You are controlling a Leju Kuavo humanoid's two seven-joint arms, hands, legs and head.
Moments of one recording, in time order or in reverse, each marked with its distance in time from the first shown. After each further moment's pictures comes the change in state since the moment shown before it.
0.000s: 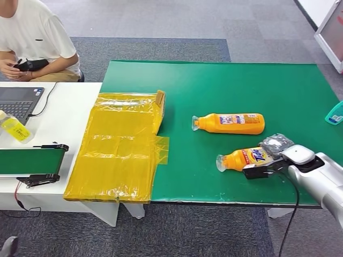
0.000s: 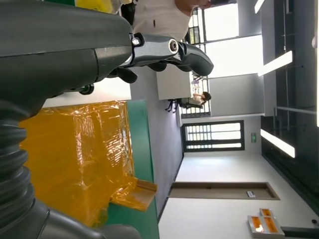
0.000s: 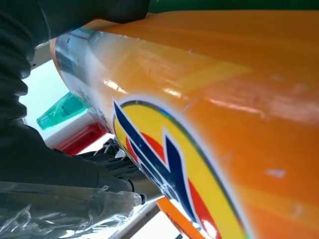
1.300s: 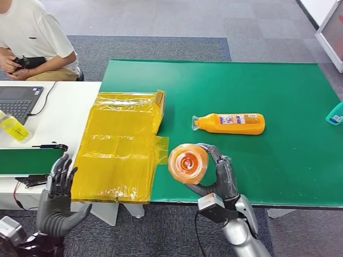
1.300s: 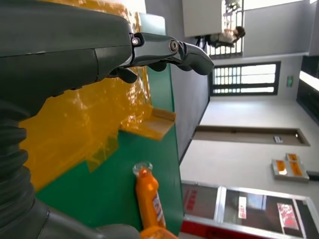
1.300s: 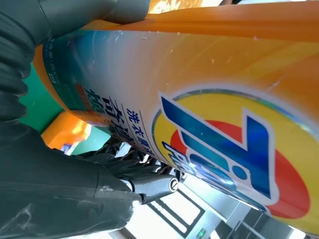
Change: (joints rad) left arm -0.099 0.152 -0.594 0.147 -0.062 0.367 0.188; right arm 0.799 0.571 -0.768 -0.816 -0.368 -0.384 -0.454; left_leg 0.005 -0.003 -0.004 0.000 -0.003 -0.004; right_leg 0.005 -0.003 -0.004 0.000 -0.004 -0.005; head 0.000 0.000
